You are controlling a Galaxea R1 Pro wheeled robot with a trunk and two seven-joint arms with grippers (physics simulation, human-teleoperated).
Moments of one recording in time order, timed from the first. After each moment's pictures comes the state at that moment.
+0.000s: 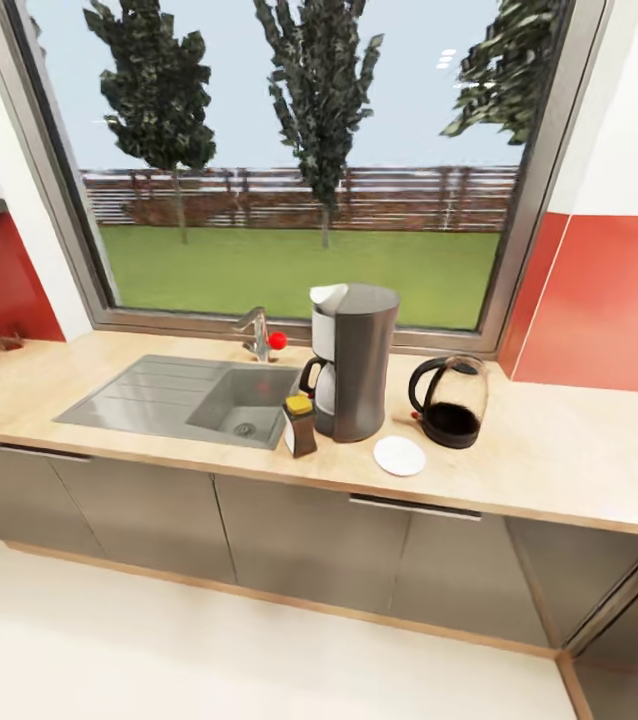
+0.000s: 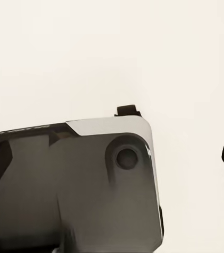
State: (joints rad) left arm 0.04 0.06 -0.04 -0.23 -0.06 0.13 0.17; right arm -0.27 -0.01 -0.39 -0.03 0.23 -0.06 0.03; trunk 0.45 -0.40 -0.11
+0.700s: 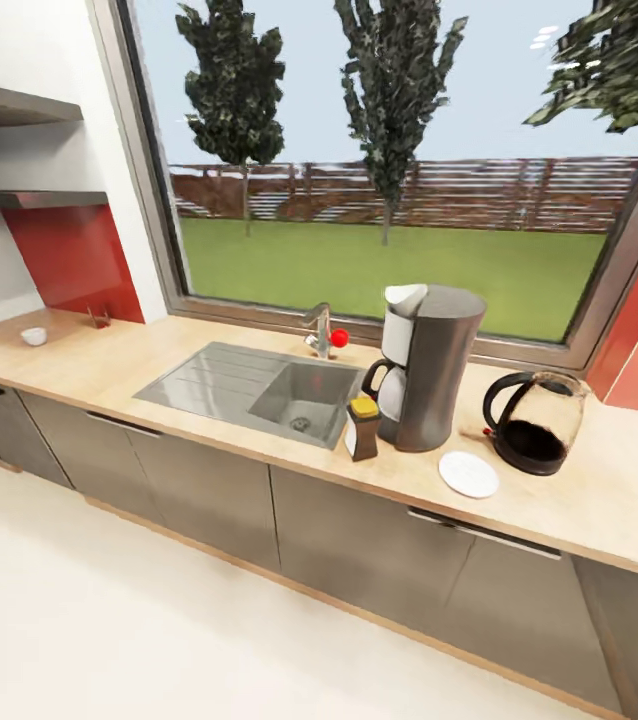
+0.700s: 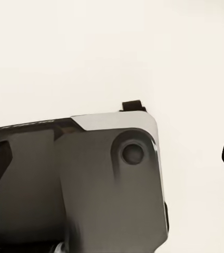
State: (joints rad) left arm 0.04 0.05 -0.03 -0.24 -0.05 0.14 0.17; right arm -0.27 0.00 -0.39 -0.03 0.23 -0.06 0.04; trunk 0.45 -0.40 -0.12
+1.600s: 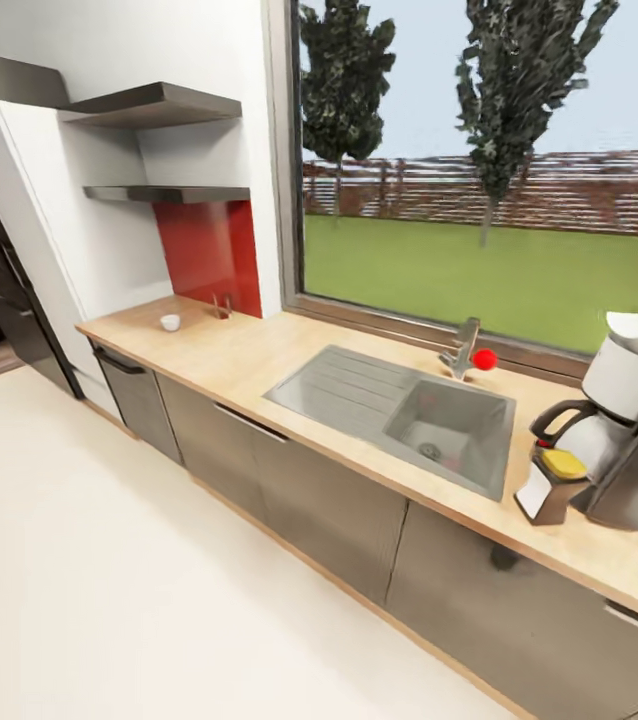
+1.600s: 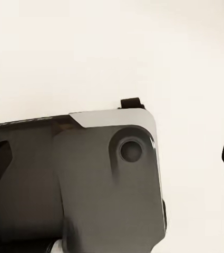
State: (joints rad) left arm 0.01 0.06 -0.03 -0.23 0.03 0.14 0.17; right arm -0.27 0.00 -0.39 -0.03 0.24 -0.06 0.03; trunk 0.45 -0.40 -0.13
